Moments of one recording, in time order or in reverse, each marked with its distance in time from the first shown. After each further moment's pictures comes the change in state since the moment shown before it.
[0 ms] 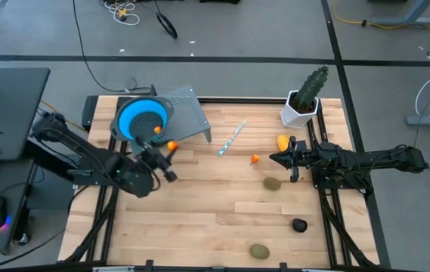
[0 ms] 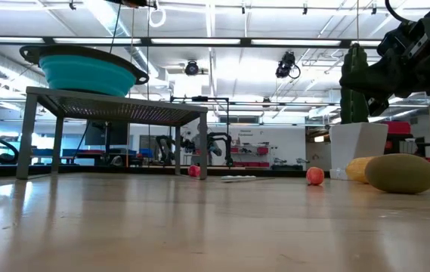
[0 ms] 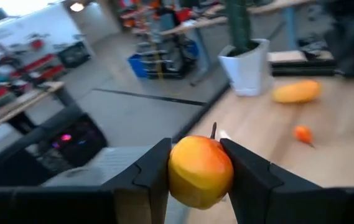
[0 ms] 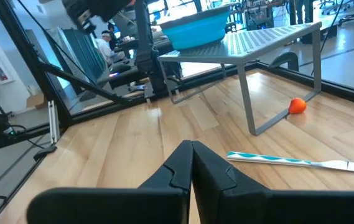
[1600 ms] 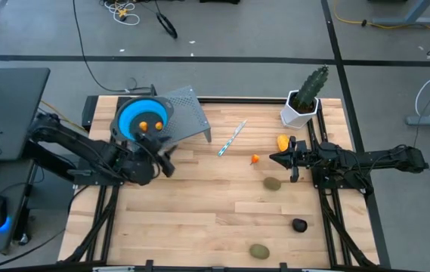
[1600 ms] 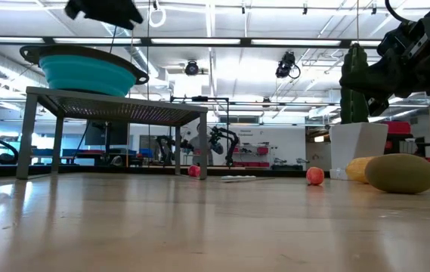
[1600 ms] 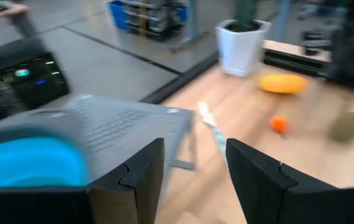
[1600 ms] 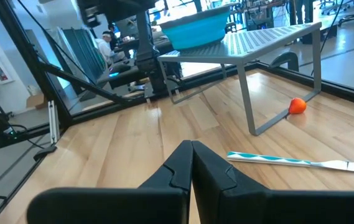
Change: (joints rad) left arm 0.101 -0.051 0.000 -0.128 0.245 -0.299; right arm 0.000 0.000 0.000 0.000 0.000 0.000
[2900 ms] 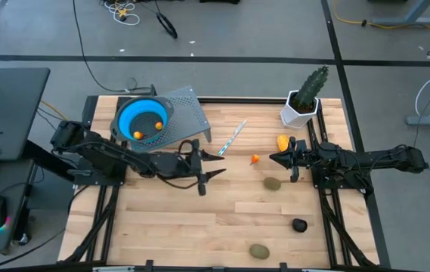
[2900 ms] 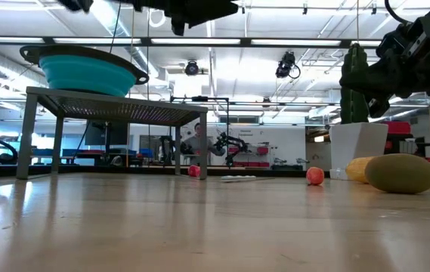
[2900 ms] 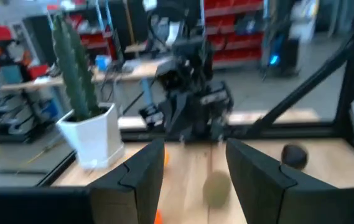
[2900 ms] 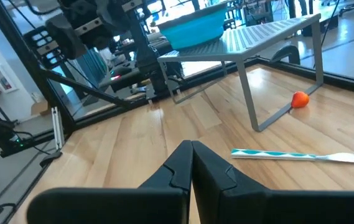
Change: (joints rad) left arm 0.187 0.407 -0.153 1.324 0.663 0.723; right arm 0.000 0.001 0.000 -0.001 -0.001 0.053
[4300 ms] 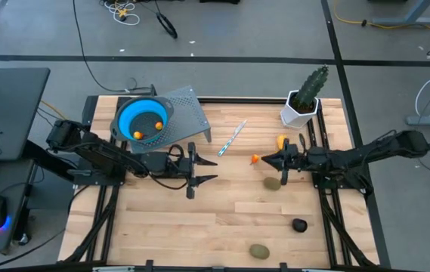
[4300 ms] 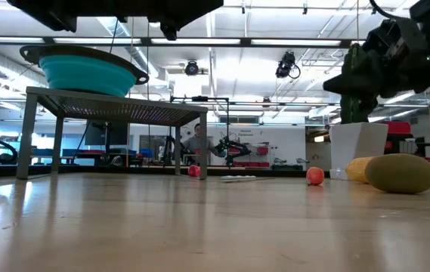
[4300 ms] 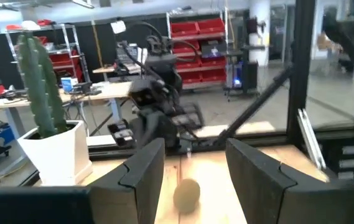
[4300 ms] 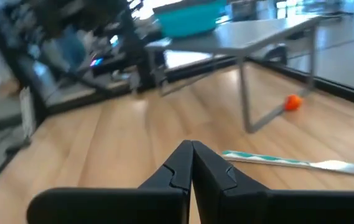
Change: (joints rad) left arm 0.003 -0.052 -0.155 0.190 0.138 0.001; right arm 0.130 0.437 0.061 0.314 0.178 -0.084
